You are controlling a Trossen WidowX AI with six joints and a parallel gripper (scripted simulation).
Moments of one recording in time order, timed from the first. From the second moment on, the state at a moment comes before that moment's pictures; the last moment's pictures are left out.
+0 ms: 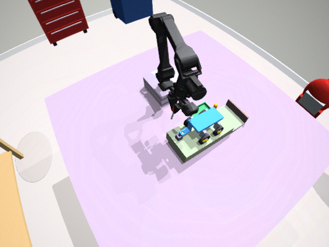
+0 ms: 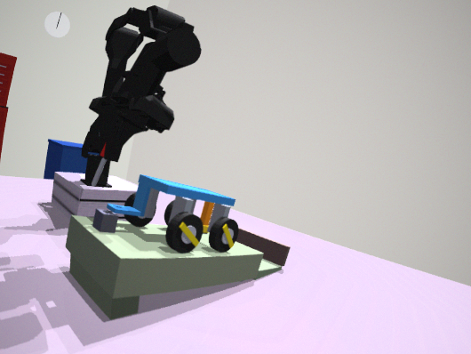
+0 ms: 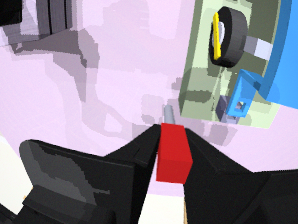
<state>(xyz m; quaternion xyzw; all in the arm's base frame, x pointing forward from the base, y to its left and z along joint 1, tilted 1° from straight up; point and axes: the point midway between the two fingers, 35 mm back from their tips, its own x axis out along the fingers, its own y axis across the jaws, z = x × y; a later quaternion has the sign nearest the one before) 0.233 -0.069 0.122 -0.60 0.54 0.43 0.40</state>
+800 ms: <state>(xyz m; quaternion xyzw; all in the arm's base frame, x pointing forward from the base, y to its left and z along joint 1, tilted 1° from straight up) 0.227 0.018 0.106 -0.60 0.54 0.43 0.40</state>
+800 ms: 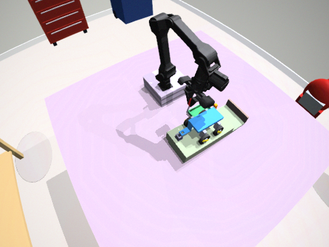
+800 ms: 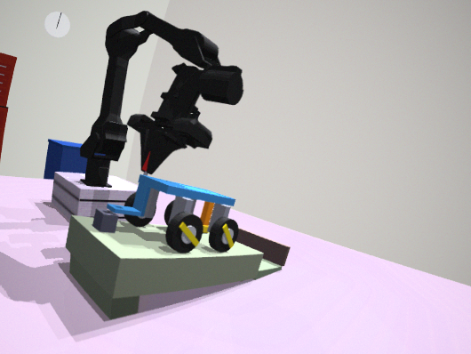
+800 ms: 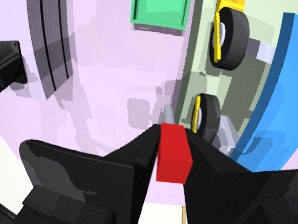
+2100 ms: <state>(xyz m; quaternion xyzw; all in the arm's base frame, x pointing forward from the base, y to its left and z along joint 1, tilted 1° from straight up) 0.210 0.121 0.085 -0.62 0.50 0.48 0.37</state>
